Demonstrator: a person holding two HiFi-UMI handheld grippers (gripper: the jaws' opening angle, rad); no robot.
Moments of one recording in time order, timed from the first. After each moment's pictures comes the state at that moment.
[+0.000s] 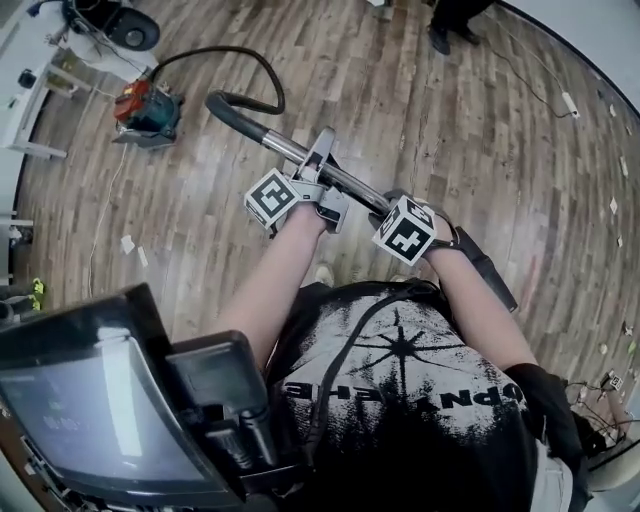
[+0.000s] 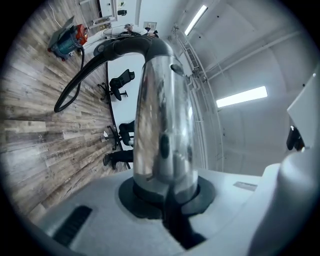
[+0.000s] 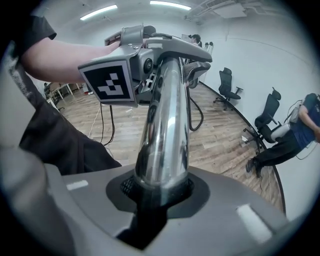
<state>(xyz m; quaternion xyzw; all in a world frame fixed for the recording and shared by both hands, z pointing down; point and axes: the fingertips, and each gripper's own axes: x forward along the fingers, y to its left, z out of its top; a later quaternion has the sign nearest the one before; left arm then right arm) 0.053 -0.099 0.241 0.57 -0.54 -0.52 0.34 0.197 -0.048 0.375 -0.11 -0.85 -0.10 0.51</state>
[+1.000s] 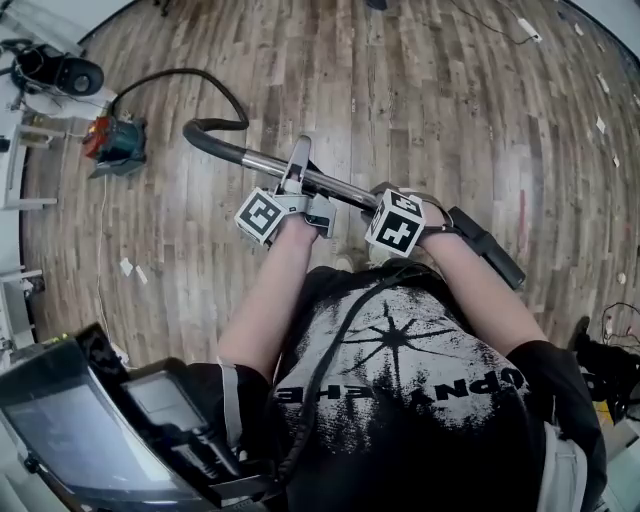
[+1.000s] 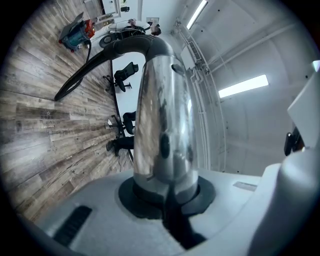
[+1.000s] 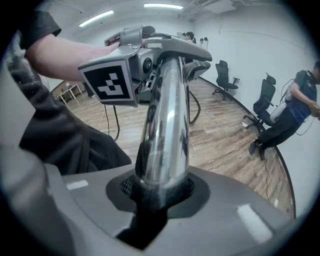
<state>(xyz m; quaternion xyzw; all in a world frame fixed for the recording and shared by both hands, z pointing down) 0.235 -0.134 0.273 0.55 -0.53 -0.52 0.38 0.379 -0.071 0.400 -0.11 -0.84 -0.06 0.53</state>
